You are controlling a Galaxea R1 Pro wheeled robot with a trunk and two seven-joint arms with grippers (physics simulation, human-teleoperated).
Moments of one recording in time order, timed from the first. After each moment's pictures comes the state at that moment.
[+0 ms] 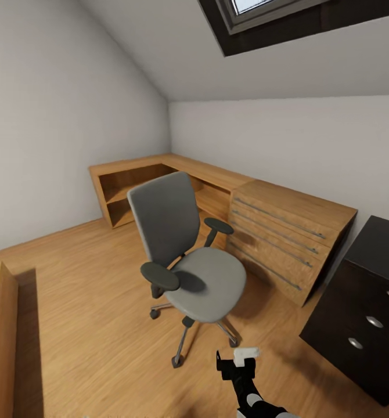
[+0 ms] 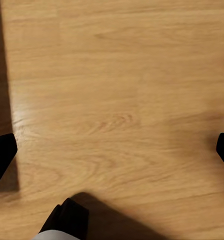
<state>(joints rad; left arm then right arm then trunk) -0.12 -0.04 0.53 -0.64 0.09 0.12 -0.06 -0.60 0.17 -0.58 0.02 0.71 -0.53 -0.18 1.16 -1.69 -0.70</state>
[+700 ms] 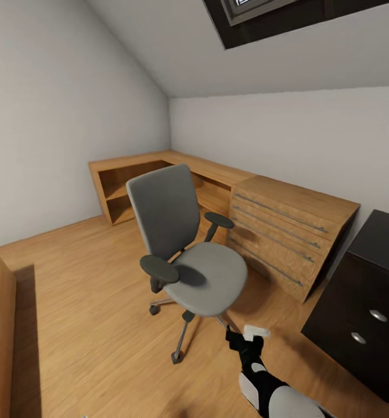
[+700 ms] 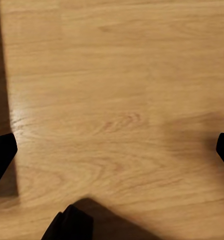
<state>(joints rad) -0.12 -0.04 0.53 -0.64 0.09 0.12 -0.05 -0.66 0.17 -0.58 -0.09 0.49 -0.47 -0.16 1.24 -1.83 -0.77</state>
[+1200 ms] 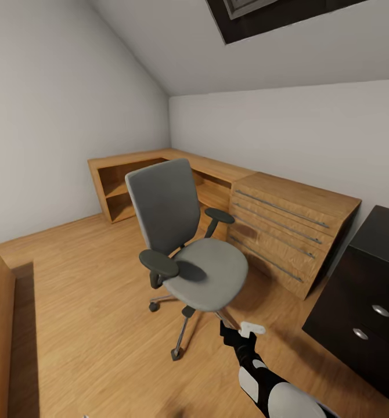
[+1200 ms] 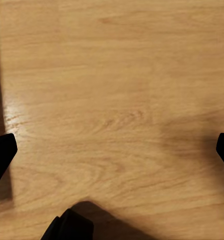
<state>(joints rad) -0.12 -0.04 0.53 -0.64 0.09 0.12 -0.05 -0.68 0.17 -0.57 -0.09 0.35 -0.46 0.03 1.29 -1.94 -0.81</state>
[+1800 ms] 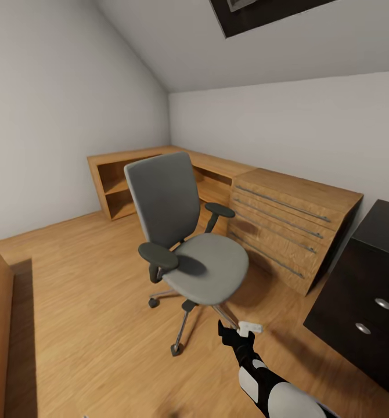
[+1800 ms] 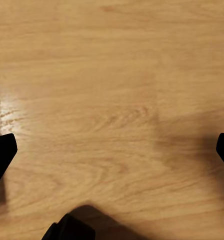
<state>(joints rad) -0.12 -0.04 0.53 -0.64 0.09 0.12 -0.05 -0.68 0.17 -0.57 -0.09 0.36 -0.47 0.06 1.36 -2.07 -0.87</state>
